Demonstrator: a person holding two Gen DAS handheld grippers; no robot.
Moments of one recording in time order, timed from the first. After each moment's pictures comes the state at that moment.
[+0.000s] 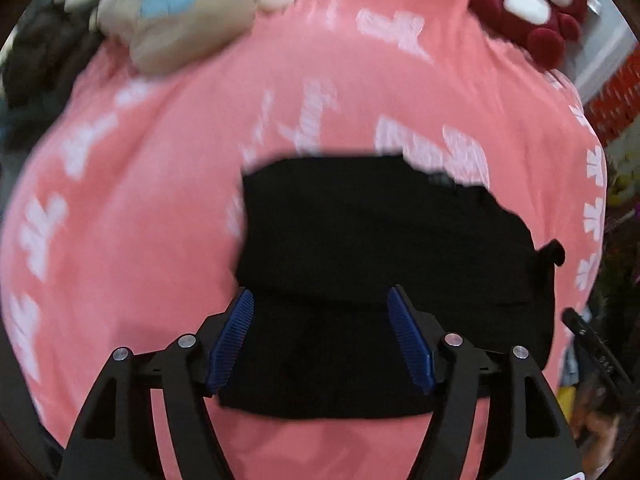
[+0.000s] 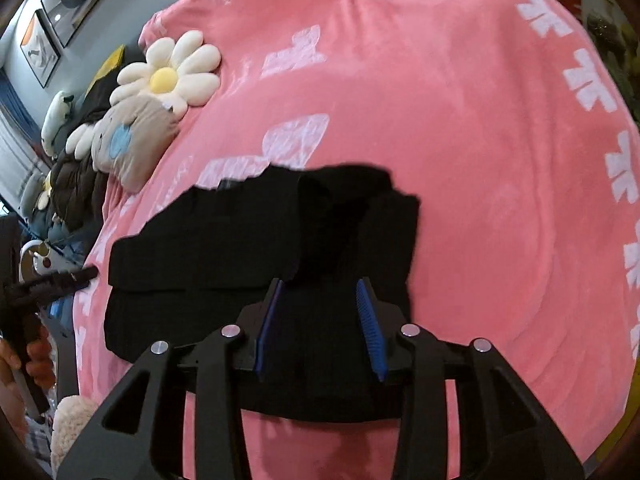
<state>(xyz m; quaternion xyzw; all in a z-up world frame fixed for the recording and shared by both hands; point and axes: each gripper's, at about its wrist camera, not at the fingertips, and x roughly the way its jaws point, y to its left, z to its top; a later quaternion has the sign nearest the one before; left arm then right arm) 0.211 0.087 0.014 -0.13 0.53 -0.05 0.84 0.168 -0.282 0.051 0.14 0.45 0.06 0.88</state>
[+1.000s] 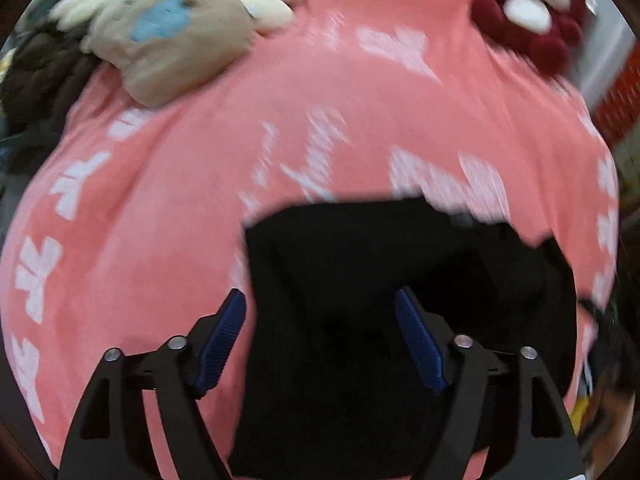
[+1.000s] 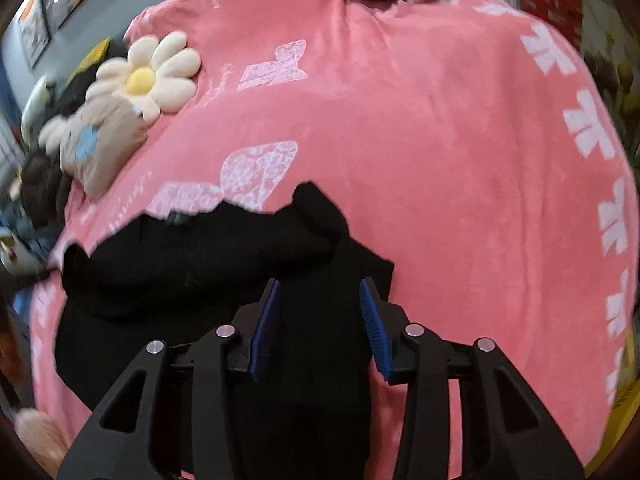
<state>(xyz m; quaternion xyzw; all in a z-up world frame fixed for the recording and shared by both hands) 0.247 0.089 0.005 -0.09 0.50 -0.05 0.86 0.227 -0.294 0.044 0.10 0.43 0.02 0.90</state>
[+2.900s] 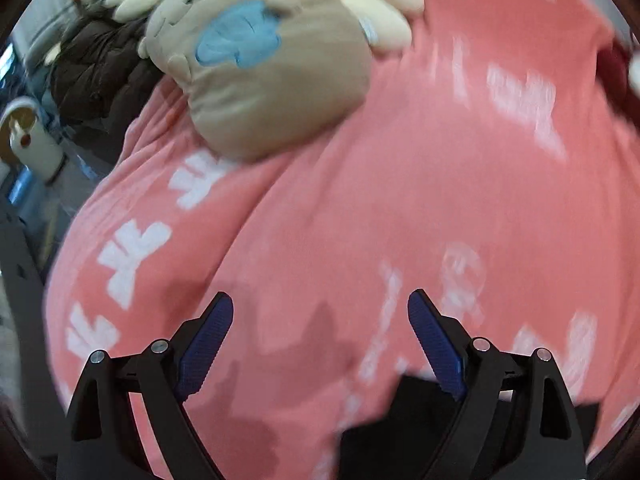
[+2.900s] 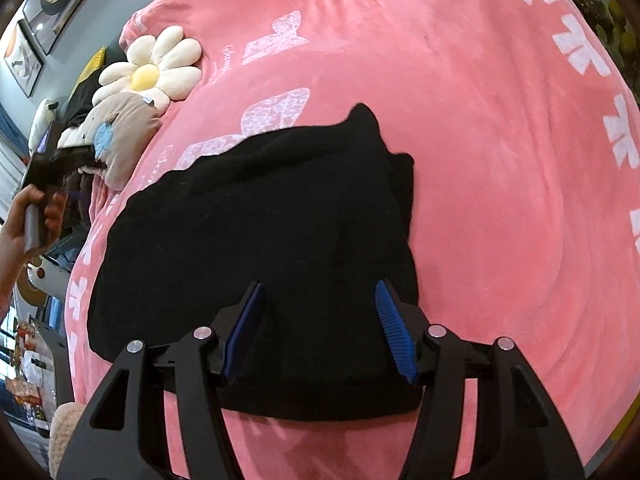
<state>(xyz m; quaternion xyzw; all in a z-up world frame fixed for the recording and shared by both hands) 0.423 0.168 0.034 -0.13 0.50 0.13 0.85 0.162 -0.278 0.024 0.15 0.46 0.04 0.87</state>
